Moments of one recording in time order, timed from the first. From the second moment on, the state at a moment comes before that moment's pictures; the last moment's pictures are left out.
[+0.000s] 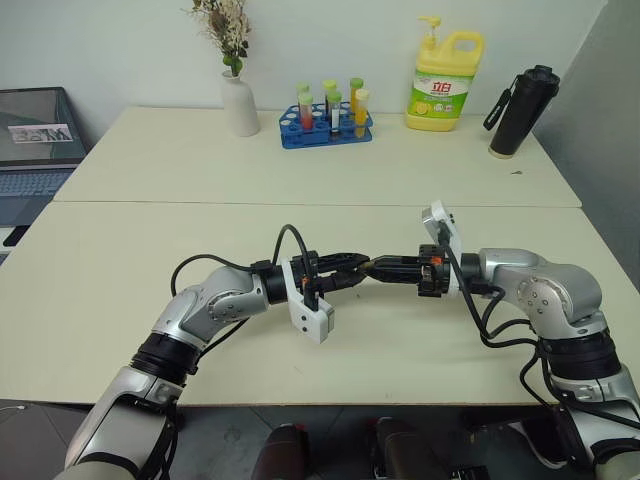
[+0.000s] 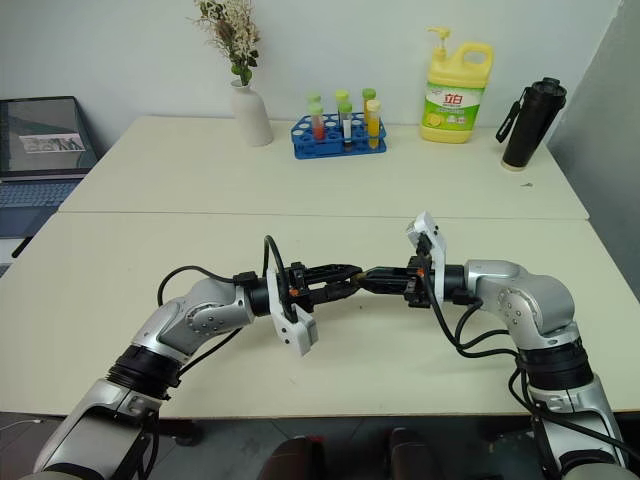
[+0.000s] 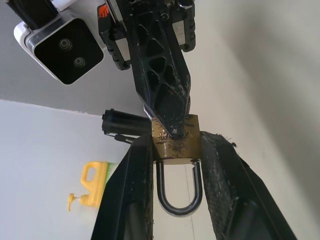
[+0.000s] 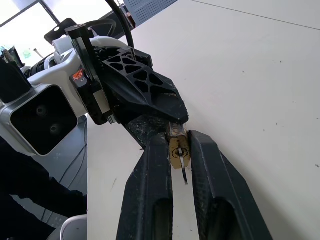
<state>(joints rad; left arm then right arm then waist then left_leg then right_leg) -0.55 0.60 -0.33 0.23 0.46 -0.93 -0.45 -0.58 -0.53 0.08 -0.15 0.69 0.95 0.94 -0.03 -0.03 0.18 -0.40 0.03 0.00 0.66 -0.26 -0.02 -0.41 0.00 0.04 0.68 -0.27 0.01</state>
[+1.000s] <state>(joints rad) -0.50 0.60 -0.19 0.10 -0.32 -0.06 -0.91 -0.58 -0.56 0.10 -0.10 0.61 0.80 1.00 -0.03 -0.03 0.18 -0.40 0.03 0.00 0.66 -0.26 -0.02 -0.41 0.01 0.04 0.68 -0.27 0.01</state>
